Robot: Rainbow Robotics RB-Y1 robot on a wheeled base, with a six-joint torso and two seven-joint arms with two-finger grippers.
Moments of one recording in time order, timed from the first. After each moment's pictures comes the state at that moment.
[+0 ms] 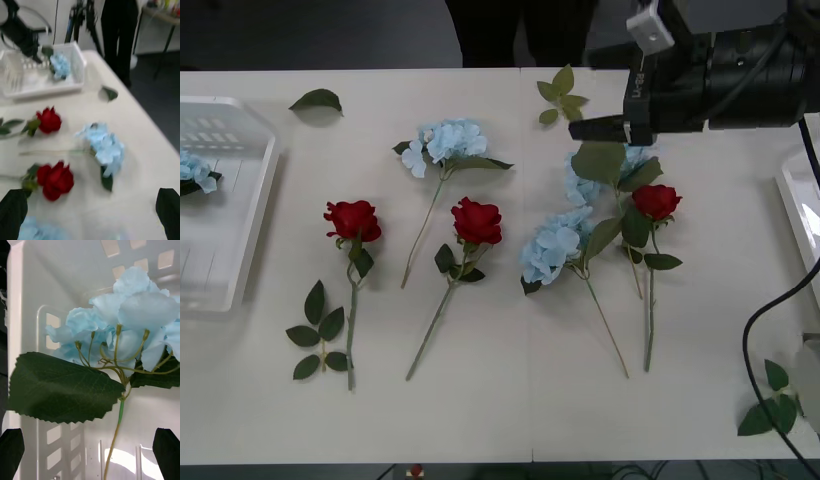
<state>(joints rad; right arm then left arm) -0.67 -0.42 -0.16 -1.62 -1.35 1.46 2.63 -0.43 0.80 0.30 -1.05 0.52 0.88 -2.05</state>
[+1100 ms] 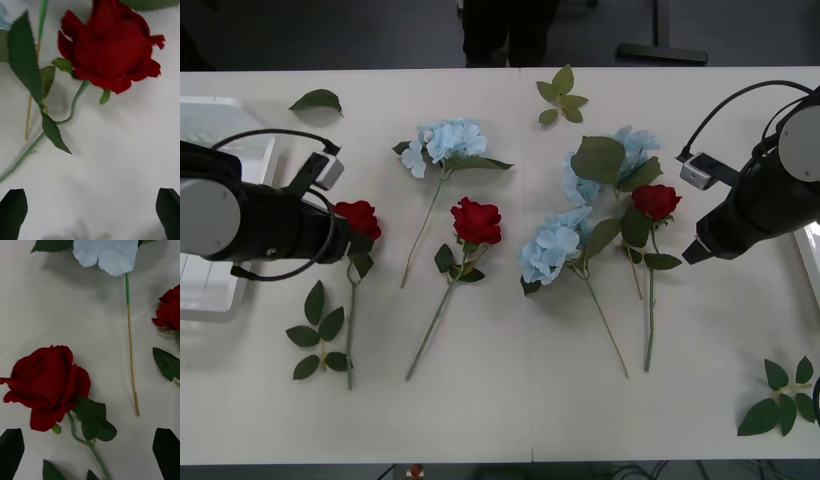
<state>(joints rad) -0.49 -0.55 -0.04 -1.63 -0.59 1.77 2.00 -0.25 0.48 0.04 -1.83 0.71 1.37 -1.85</state>
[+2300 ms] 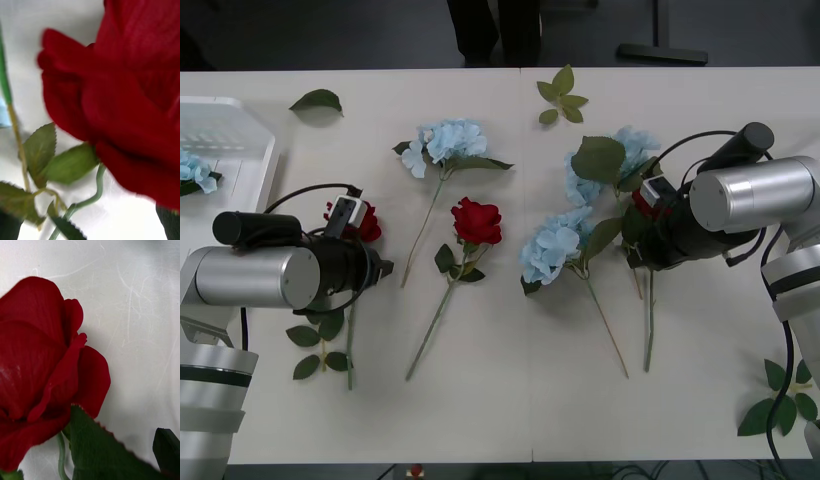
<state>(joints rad) -0.49 -0.43 0.12 -1.41 -0.47 1.43 1.71 -0.18 0.27 0.01 -1.64 0.38 1.08 -1.82</state>
